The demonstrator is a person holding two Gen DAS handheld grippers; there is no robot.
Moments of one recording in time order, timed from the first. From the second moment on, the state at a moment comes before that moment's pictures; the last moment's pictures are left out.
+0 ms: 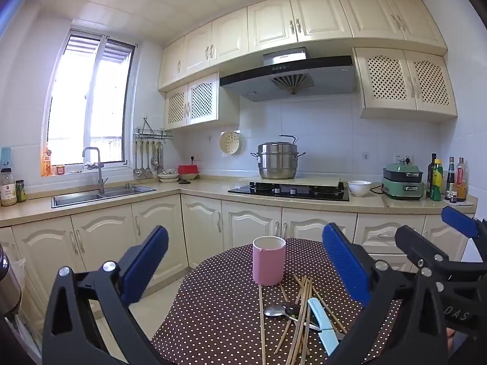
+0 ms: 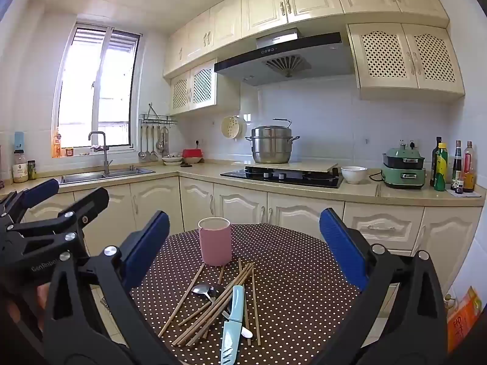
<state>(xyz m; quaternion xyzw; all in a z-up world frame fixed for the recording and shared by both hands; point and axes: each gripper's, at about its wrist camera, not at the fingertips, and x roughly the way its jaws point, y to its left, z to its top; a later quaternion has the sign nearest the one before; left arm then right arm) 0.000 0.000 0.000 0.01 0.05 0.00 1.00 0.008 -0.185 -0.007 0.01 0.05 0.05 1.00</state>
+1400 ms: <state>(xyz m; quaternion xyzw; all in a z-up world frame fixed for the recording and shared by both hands) 0.000 -0.005 -0.009 0.02 0.05 0.00 1.00 0.005 -0.190 -0.014 0.01 0.06 0.05 1.00</state>
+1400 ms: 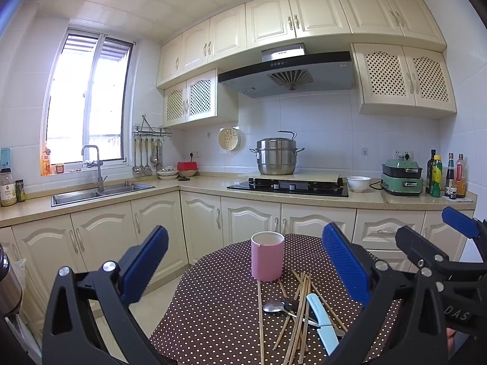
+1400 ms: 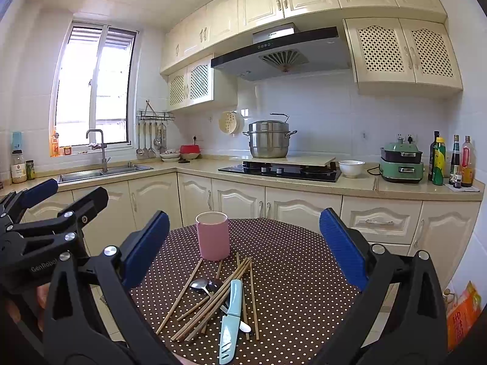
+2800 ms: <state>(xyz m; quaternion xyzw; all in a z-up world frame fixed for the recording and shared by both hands) 0.001 0.003 -0.009 0.01 0.06 0.00 1.00 0.008 -0.185 -0.015 0.01 0.06 0.05 1.00</state>
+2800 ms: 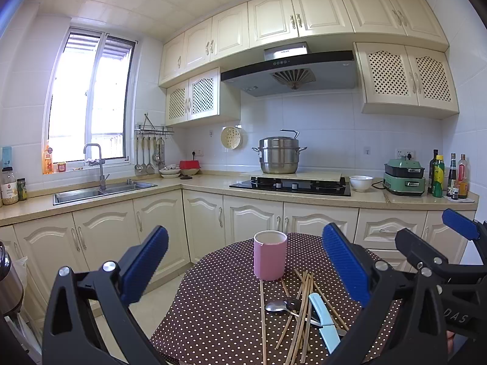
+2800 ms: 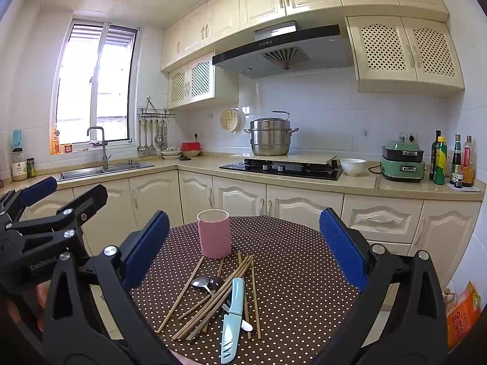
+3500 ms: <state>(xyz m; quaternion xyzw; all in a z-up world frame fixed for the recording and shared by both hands) 0.002 0.004 -0.008 0.01 0.06 0.00 1.00 0.010 -0.183 -0.013 0.01 0.07 0.05 1.00</state>
